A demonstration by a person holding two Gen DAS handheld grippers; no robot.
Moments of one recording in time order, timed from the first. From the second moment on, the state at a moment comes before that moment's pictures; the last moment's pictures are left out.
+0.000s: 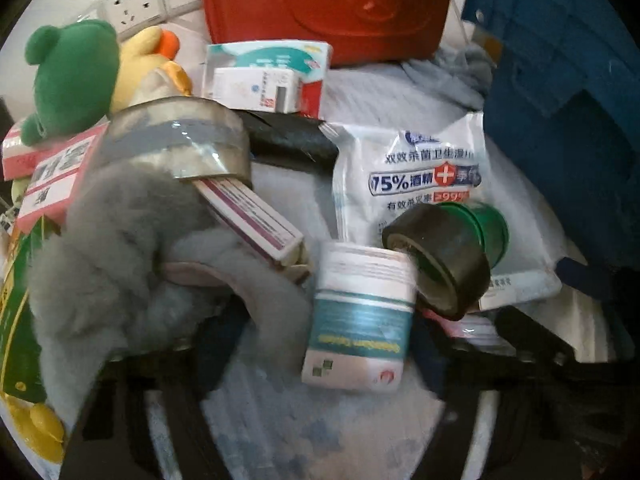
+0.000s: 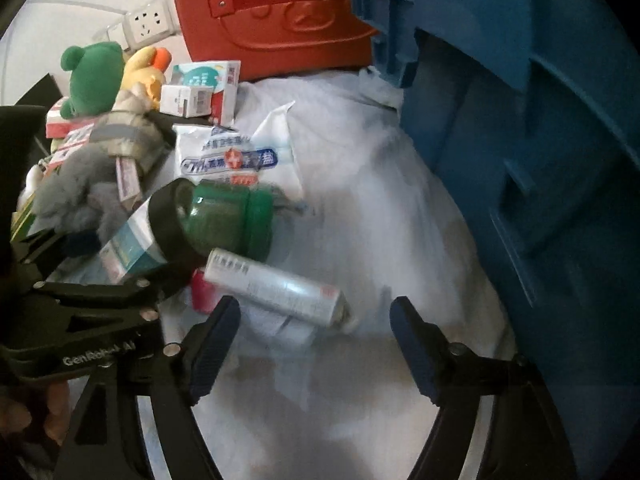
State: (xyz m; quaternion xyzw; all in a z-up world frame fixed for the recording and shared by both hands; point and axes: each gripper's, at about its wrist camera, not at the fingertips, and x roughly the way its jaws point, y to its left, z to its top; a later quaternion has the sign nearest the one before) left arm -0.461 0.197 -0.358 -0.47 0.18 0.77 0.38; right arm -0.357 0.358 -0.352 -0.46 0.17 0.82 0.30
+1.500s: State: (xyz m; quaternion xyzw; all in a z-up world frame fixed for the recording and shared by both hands) left arm -0.399 -0.014 -0.358 -0.55 0.10 0.80 0.23; right arm -0.411 0.243 -0.344 -0.52 0.07 0.84 0.14
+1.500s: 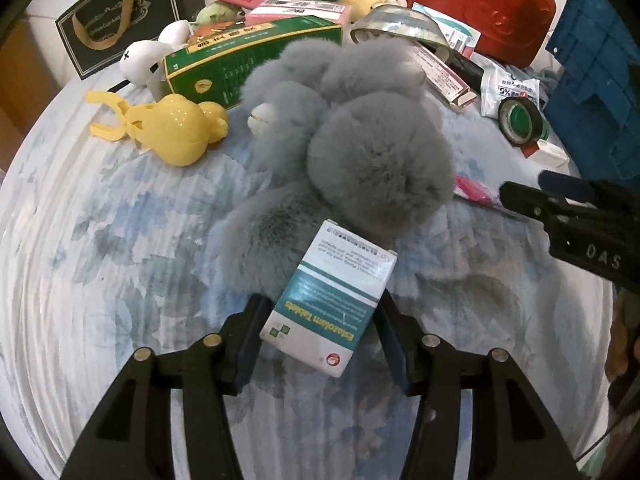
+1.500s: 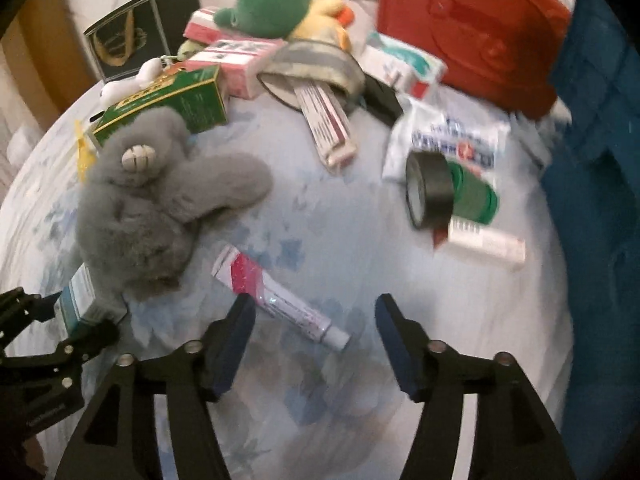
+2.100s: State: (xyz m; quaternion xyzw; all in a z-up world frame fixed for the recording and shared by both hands) left arm -0.396 0.001 -0.362 -0.54 0.10 0.81 0.19; right arm -0.401 0.217 -0.352 -0.55 0.13 0.82 0.07
